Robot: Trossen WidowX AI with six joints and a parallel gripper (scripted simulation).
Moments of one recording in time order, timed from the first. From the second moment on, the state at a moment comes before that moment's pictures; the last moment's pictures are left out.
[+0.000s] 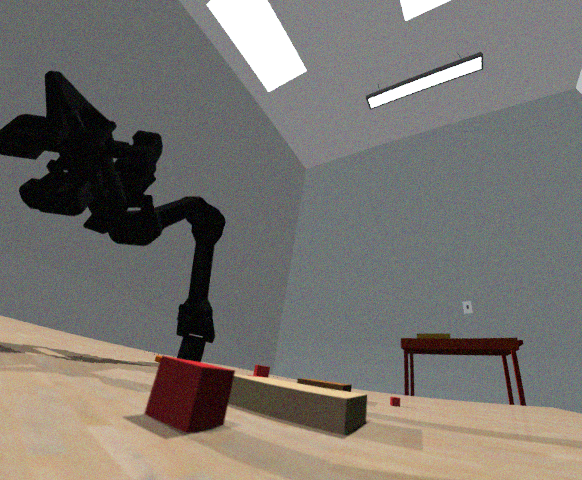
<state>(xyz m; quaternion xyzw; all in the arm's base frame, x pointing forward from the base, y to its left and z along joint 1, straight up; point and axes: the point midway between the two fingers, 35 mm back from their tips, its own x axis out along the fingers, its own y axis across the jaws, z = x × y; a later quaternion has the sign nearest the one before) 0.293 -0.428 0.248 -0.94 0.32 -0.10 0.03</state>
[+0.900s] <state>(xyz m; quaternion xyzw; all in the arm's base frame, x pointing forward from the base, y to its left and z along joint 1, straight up) 0.488 -0.240 0.186 -0.90 0.15 0.08 0.40</state>
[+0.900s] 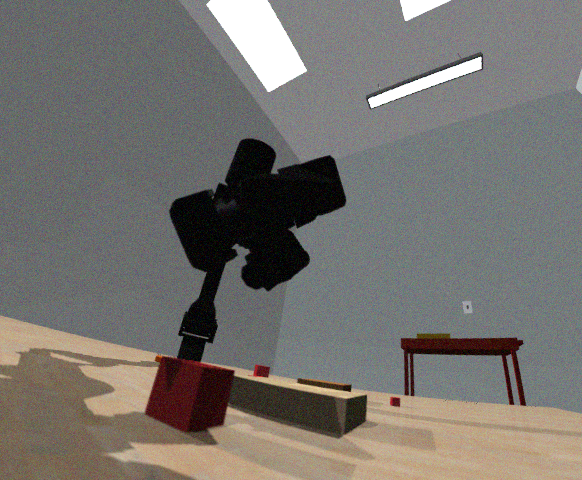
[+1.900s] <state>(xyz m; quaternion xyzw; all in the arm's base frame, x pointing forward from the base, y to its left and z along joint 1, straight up) 0.495 0.074 0.112 -0.68 0.20 0.40 0.58</state>
